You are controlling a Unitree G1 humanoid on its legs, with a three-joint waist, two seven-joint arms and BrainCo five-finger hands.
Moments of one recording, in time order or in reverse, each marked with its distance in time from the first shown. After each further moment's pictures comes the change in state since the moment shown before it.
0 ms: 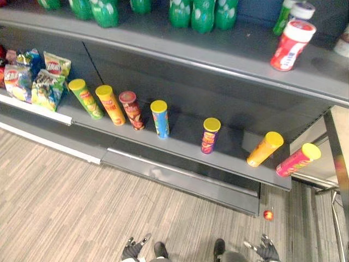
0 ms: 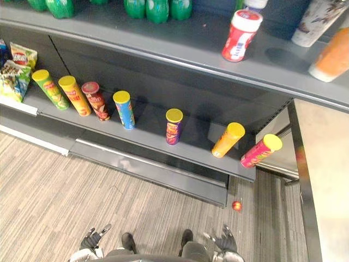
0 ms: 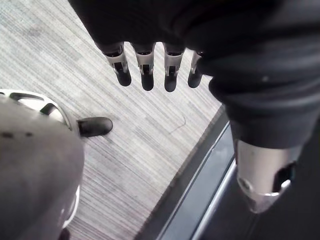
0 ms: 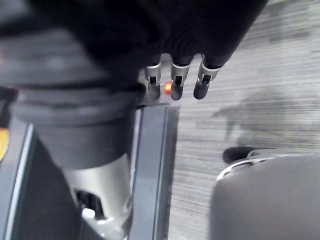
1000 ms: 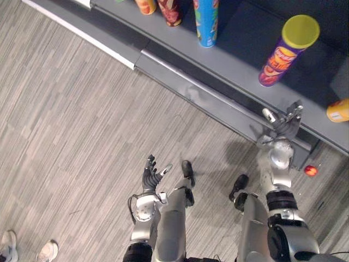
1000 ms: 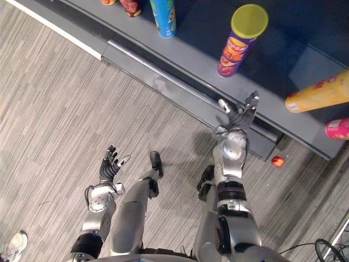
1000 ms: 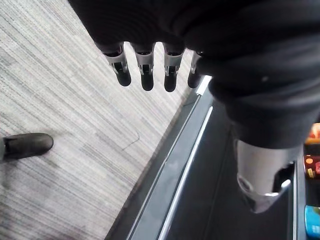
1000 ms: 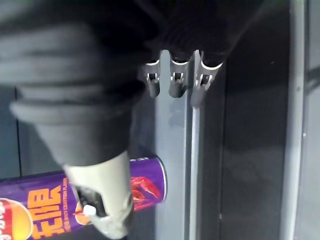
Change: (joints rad) left arm -0.148 -0.034 -0.401 -0.580 -0.054 -0.107 0.152; right arm -0.643 -0.027 0.115 -0.630 0.126 -0.057 -0.387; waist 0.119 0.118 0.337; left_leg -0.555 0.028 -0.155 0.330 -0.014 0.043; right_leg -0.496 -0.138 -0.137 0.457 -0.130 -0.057
